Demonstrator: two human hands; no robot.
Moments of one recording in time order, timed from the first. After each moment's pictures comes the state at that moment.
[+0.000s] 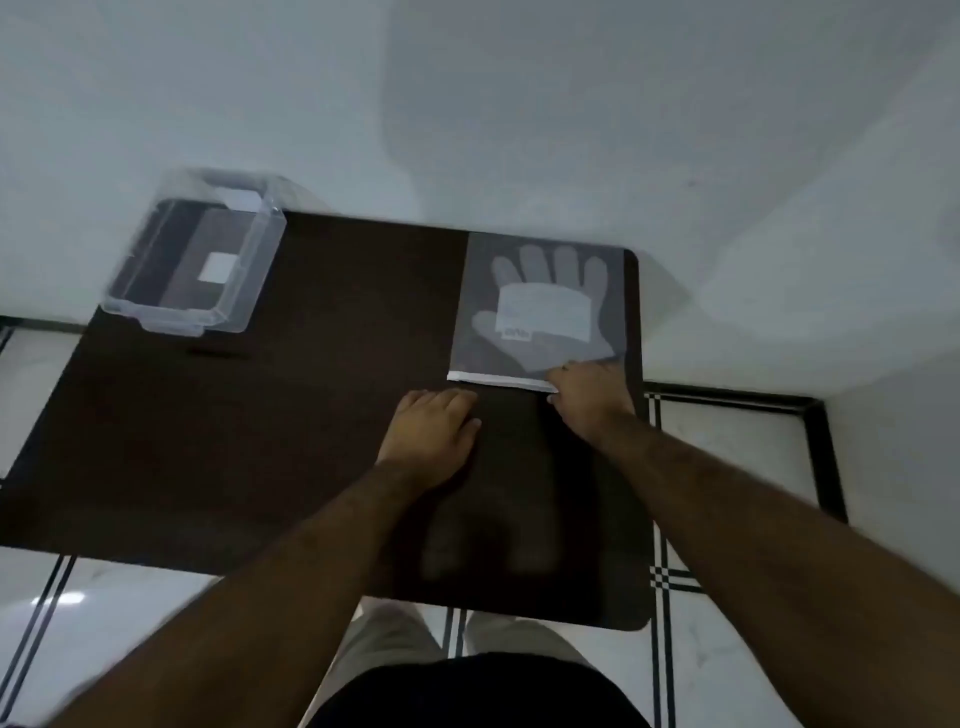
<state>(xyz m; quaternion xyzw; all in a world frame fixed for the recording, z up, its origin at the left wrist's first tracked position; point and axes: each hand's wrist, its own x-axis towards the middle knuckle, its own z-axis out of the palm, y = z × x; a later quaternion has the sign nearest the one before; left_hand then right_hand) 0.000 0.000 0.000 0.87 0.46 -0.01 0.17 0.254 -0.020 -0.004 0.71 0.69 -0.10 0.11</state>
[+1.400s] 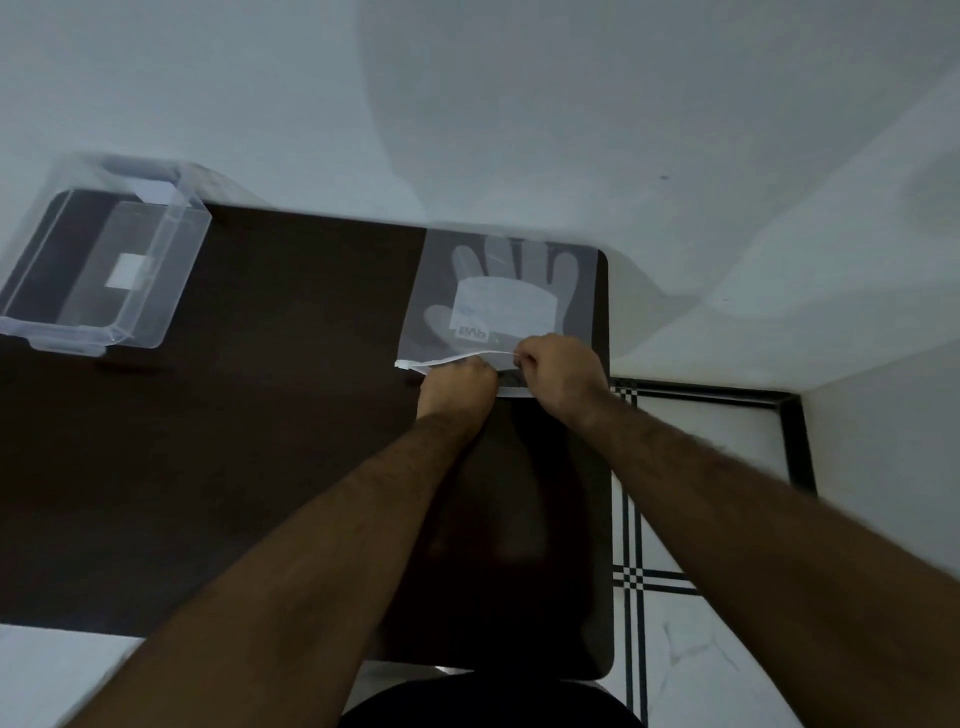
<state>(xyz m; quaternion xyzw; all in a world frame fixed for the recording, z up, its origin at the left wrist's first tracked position) 0.136 0.063 -0.034 0.89 0.45 -0.09 0.04 0.296 0.027 -0.003 0.75 0.63 -0.20 -0.08</state>
